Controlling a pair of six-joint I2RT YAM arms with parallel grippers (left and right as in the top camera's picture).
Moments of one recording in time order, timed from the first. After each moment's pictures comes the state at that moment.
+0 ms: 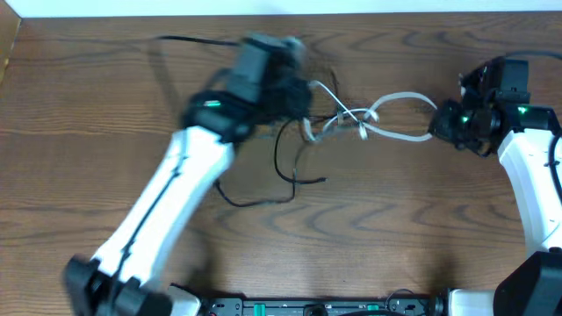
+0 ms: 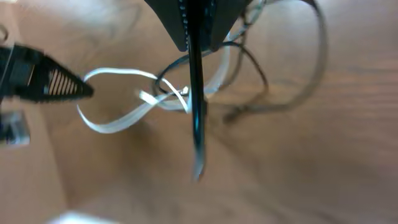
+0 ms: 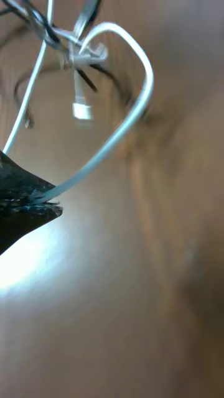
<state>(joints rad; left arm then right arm) -0.43 1.56 1.51 -0.71 0.31 -0.48 -0.10 1.54 1.23 -0.79 -0.31 0.29</state>
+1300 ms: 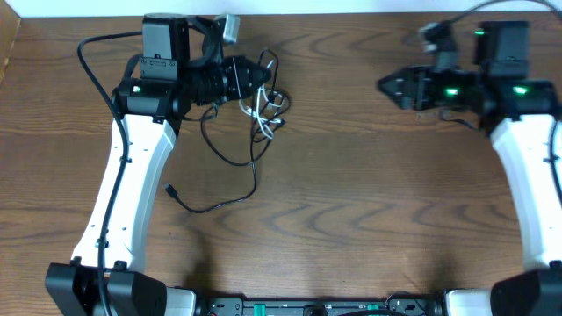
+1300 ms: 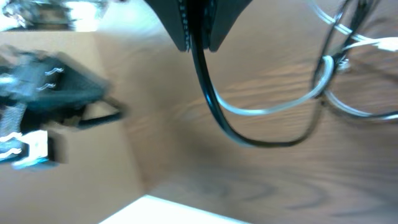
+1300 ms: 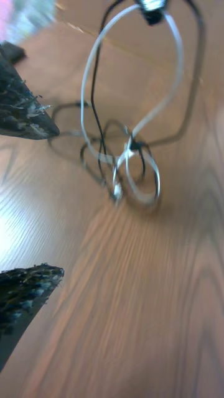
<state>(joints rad) -0.11 1.57 1.51 -0.65 0.81 -0.37 0.07 1.58 1.48 -0.77 -0.70 0.06</state>
